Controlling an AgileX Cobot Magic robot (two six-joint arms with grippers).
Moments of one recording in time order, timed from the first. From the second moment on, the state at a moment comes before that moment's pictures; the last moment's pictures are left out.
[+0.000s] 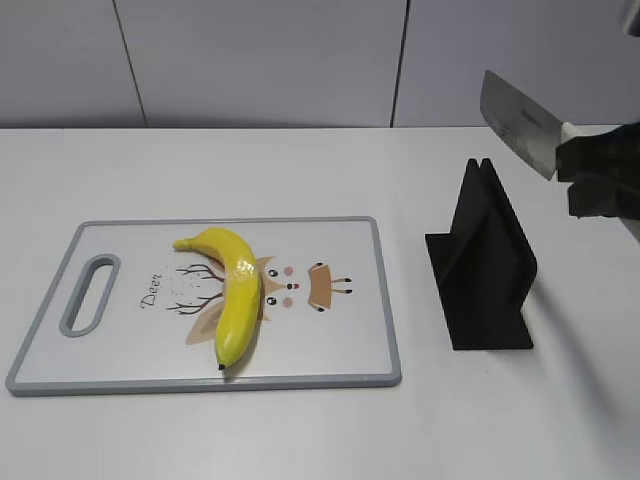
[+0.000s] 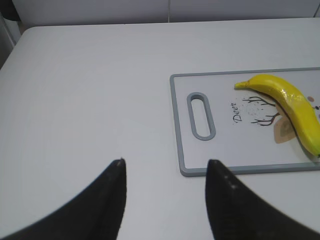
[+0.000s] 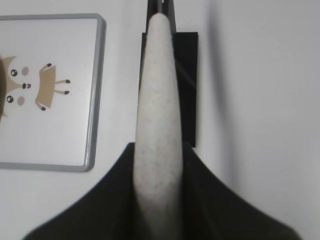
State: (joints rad) left arm -0.12 0.02 -0.50 0.03 1.05 0.07; right arm 0.48 1.15 -0.85 -0.18 0.72 0.54
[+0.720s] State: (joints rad) left arm -0.12 0.02 -0.50 0.03 1.05 0.07; right arm 0.48 1.38 -0.85 -0.19 0.63 0.56
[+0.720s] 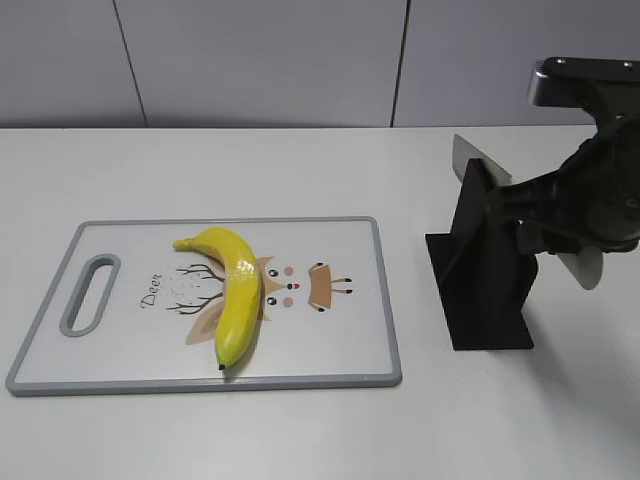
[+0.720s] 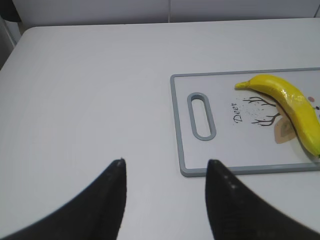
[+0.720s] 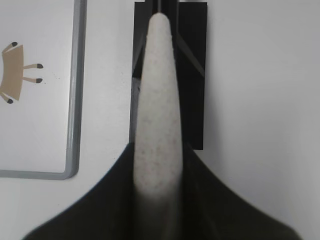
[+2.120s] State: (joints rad) left arm -0.12 0.02 -0.50 0.03 1.04 0.07; right arm 0.48 1.01 -0.90 0.01 0.85 0.14
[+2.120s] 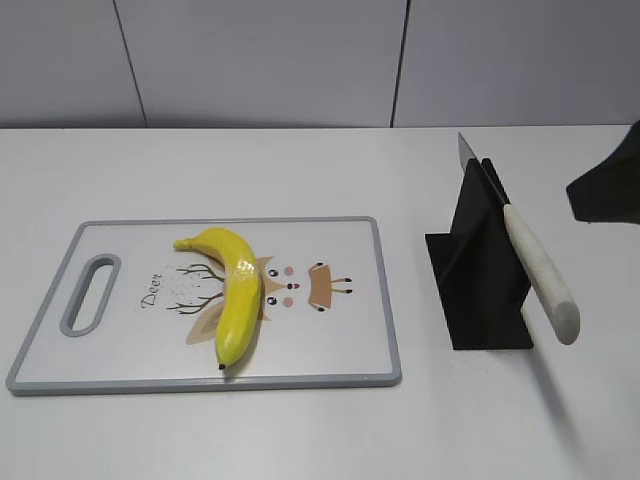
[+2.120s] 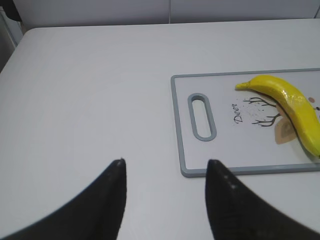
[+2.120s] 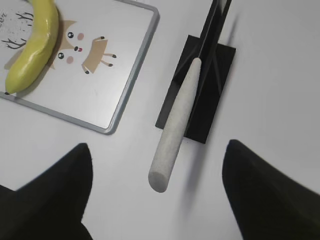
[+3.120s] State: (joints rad) left arm -0.12 0.02 -0.50 0.03 1.04 0.07; right arm 0.48 0.18 -0.43 0.09 0.93 -0.11
